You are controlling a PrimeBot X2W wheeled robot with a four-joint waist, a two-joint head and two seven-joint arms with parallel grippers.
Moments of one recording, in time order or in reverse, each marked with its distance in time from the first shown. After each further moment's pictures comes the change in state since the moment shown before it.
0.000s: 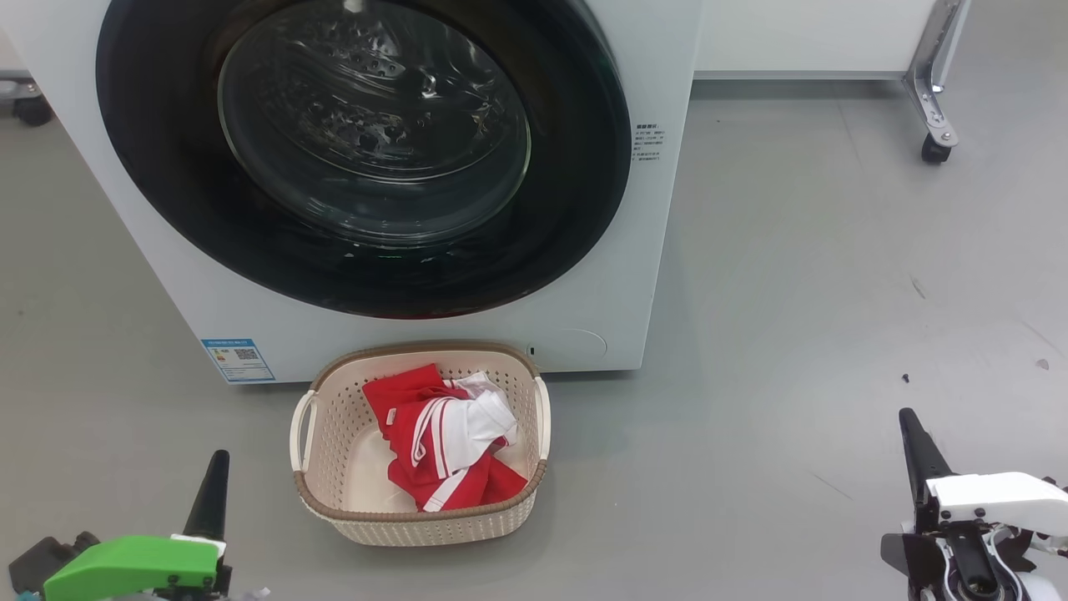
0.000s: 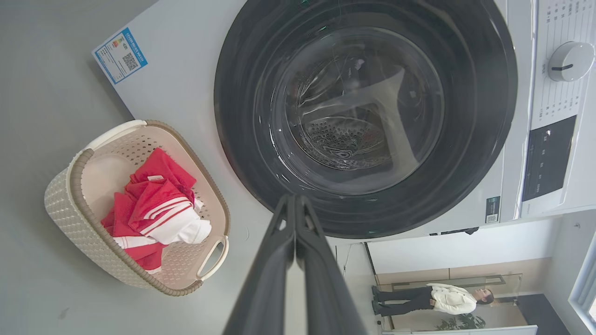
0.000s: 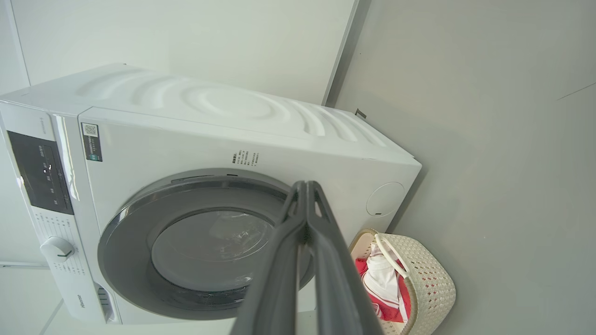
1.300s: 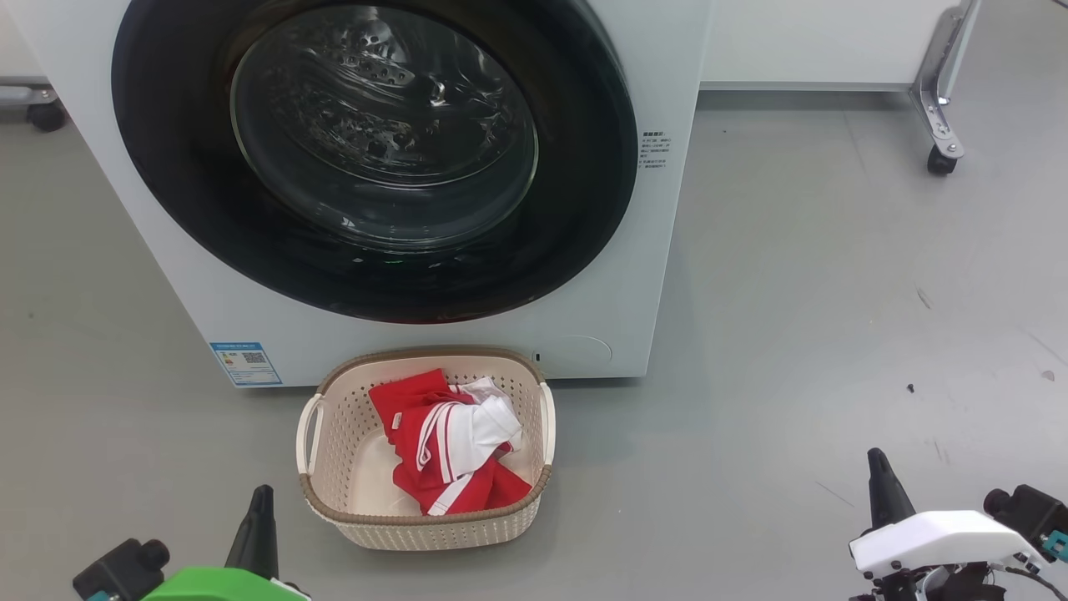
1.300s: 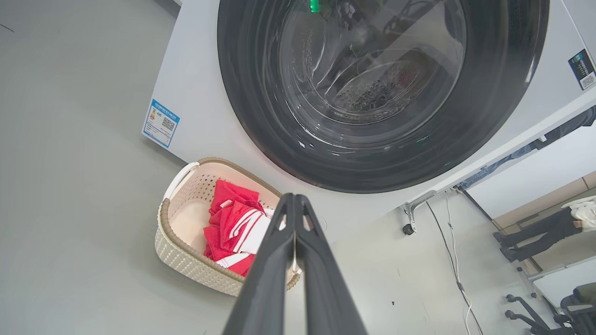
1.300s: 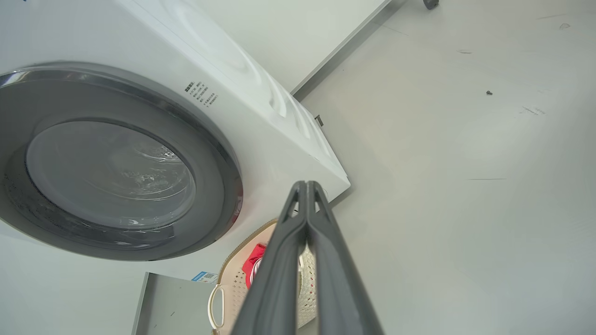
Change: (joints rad) left arm 0.084 0.000 -0.132 -0.056 0.501 0.085 -0.111; right arm 0.083 -0.016 0.146 -0.014 -0.472 -0.051 -0.126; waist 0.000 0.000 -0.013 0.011
